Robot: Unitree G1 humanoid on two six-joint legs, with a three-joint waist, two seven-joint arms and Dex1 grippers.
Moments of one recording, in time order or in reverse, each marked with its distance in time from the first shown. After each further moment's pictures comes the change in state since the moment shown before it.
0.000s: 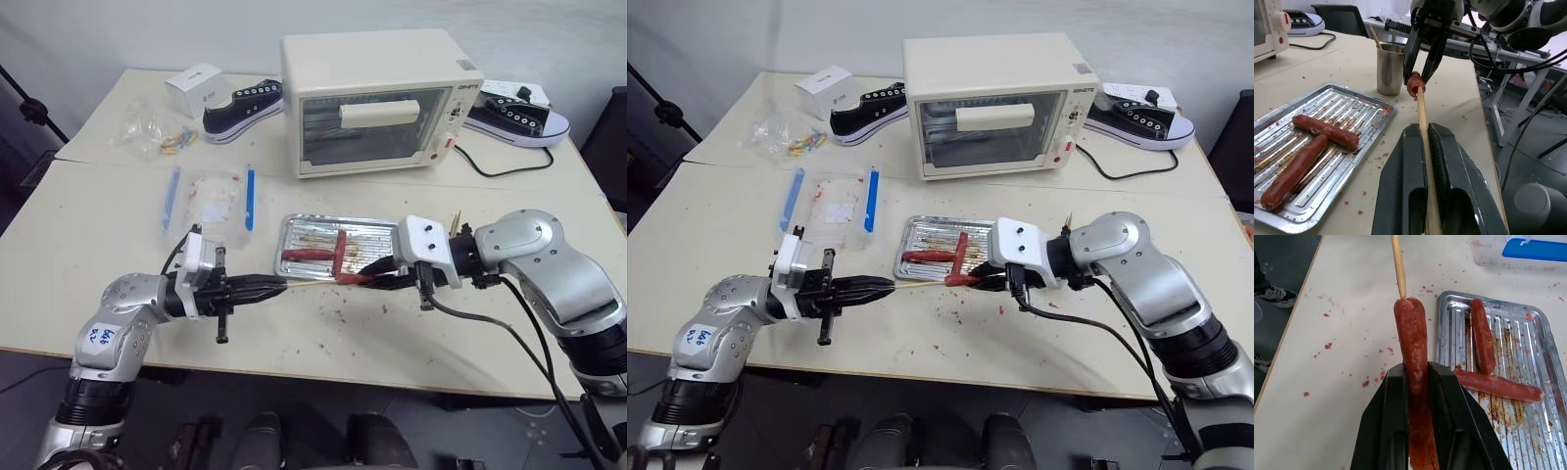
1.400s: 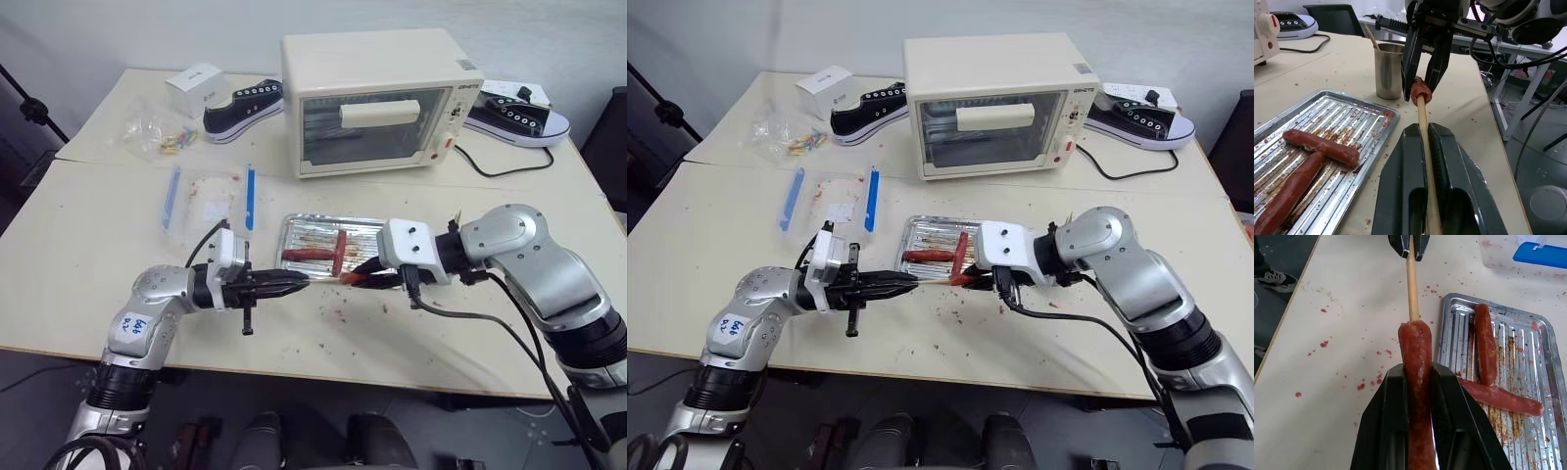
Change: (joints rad) left arm -0.070 -0.082 -0.087 0.030 0.095 -0.018 0.039; right arm -0.062 0.043 0.051 0.012 -0.087 0.000 0.041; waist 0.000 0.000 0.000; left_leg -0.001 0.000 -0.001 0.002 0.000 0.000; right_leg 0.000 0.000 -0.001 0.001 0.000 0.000
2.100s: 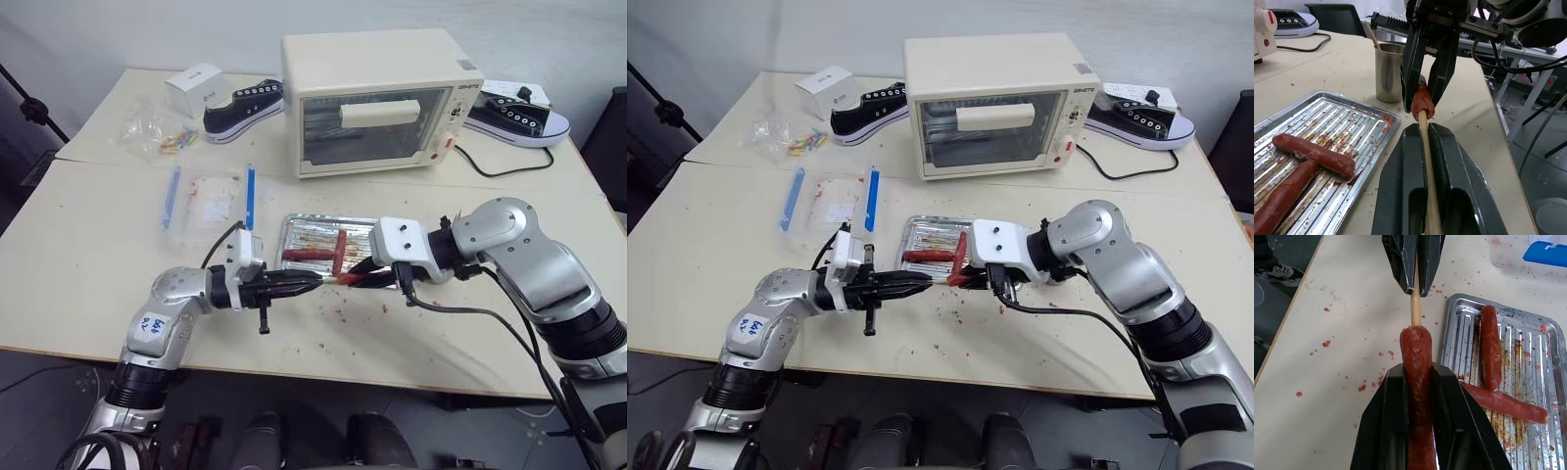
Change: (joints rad) left arm -0.015 -0.065 -0.037 0.001 0.040 0.019 0.049; right arm -0.045 0.027 0.033 0.024 -0.030 0.018 0.034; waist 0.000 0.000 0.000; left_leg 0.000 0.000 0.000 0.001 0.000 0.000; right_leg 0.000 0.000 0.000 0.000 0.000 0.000
